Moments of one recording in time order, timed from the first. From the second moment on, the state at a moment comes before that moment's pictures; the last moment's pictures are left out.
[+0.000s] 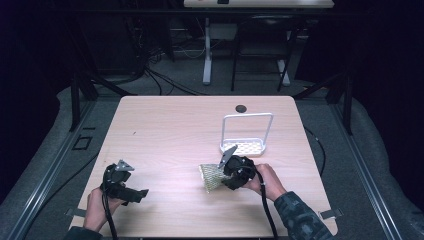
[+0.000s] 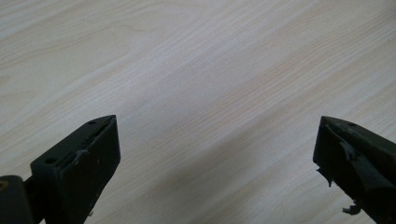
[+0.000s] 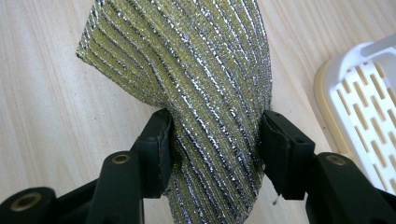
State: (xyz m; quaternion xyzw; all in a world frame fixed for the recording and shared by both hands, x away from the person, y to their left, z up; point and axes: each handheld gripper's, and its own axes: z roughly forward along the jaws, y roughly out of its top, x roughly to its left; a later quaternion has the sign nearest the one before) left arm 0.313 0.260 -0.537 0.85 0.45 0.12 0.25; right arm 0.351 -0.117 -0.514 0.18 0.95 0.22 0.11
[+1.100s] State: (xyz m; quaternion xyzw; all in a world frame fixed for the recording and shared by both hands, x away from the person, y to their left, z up) left arm 0.314 0.259 -0.538 0.85 0.45 0.12 0.25; right arm 0.356 -0.168 -0.500 0.26 0.93 0.19 0.17
